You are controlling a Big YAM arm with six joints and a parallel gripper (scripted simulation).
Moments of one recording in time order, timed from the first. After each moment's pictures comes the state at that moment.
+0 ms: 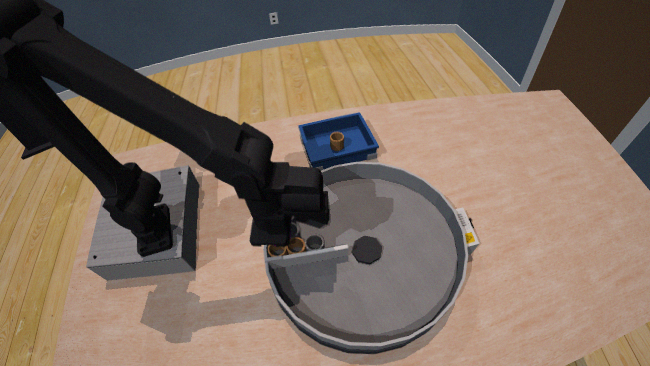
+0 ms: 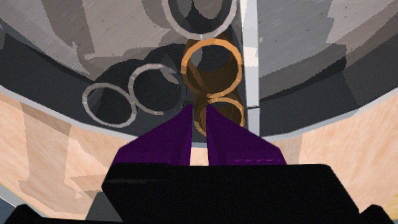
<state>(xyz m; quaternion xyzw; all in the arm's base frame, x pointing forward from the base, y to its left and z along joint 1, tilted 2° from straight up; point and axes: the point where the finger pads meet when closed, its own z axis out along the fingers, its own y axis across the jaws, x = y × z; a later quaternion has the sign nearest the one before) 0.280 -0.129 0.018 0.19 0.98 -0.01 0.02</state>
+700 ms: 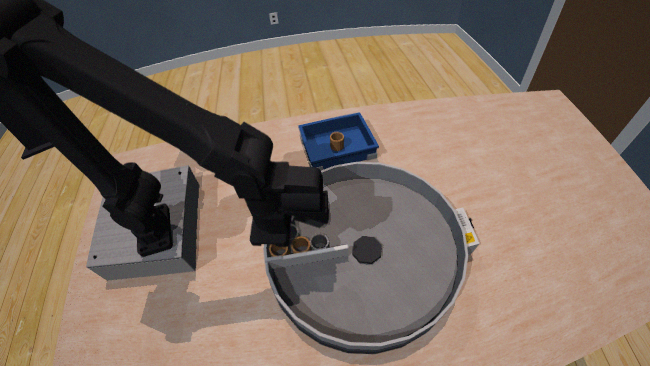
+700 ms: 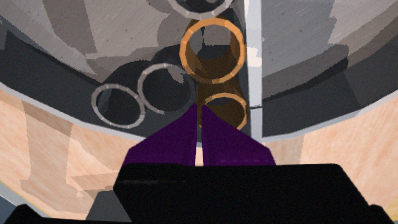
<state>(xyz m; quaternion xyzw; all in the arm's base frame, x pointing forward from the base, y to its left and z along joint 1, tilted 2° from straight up) 0.281 -0.127 0.017 0.18 0.98 0.00 0.02</state>
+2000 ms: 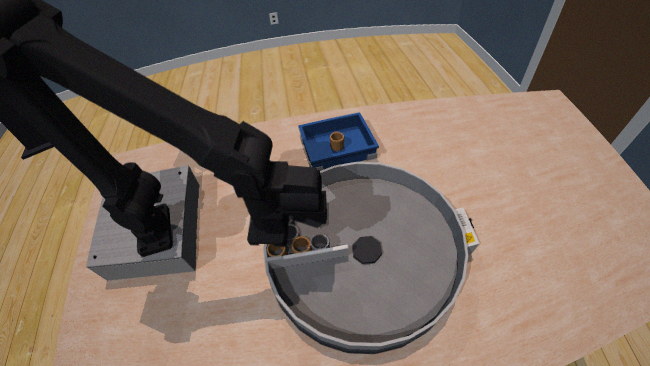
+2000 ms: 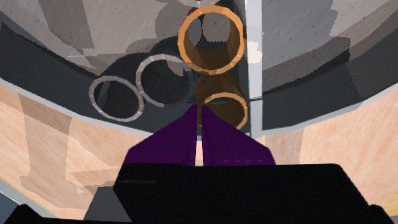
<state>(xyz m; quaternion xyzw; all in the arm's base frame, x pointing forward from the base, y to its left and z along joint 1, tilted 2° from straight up) 0.275 -0.126 0.019 0.19 0.98 0.00 0.01</state>
